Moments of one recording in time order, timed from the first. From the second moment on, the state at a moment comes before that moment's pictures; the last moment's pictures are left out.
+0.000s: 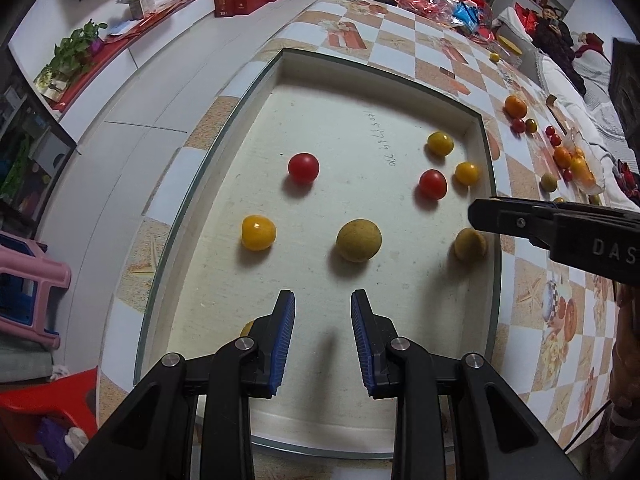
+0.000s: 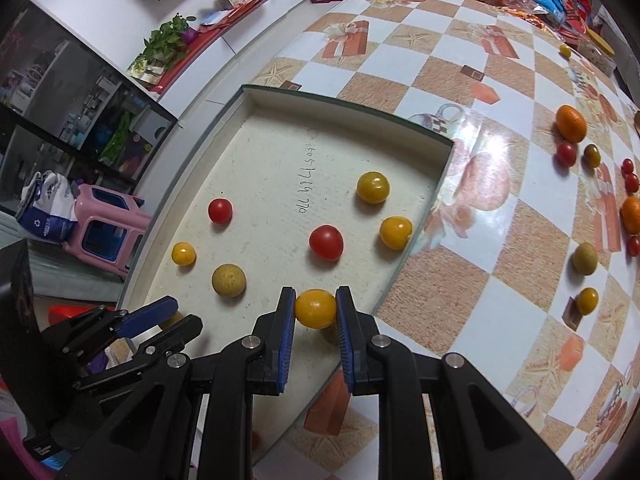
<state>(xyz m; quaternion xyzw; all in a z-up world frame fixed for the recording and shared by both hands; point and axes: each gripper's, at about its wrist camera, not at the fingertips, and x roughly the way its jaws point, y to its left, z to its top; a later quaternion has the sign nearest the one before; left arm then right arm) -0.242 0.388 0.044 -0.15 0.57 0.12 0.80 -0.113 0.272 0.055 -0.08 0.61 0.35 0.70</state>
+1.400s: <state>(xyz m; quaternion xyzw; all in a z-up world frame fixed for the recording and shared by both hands) -0.257 0.358 0.031 -0.11 0.62 0.10 0.77 -0.127 0.301 0.064 -0.13 0.62 0.34 0.69</state>
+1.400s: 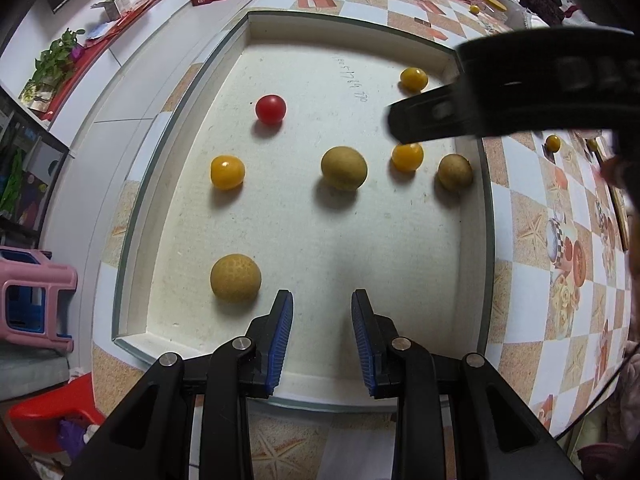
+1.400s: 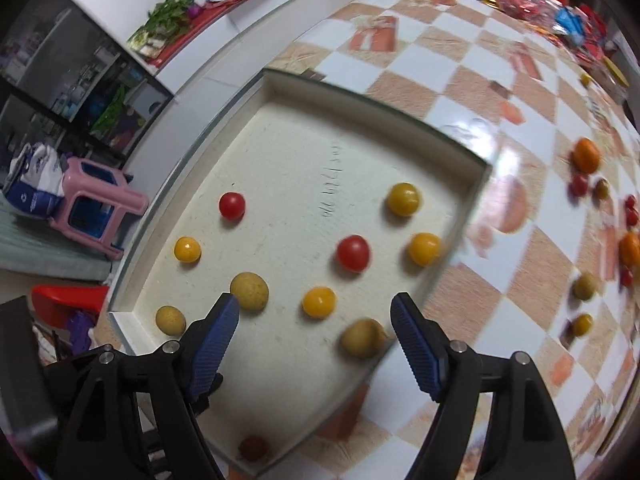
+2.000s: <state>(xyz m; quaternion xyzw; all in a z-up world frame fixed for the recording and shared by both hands) -0.271 0.370 0.062 -0.10 0.63 0.13 0.76 -0.160 0.246 0.097 -0.15 0.65 0.26 0.70</state>
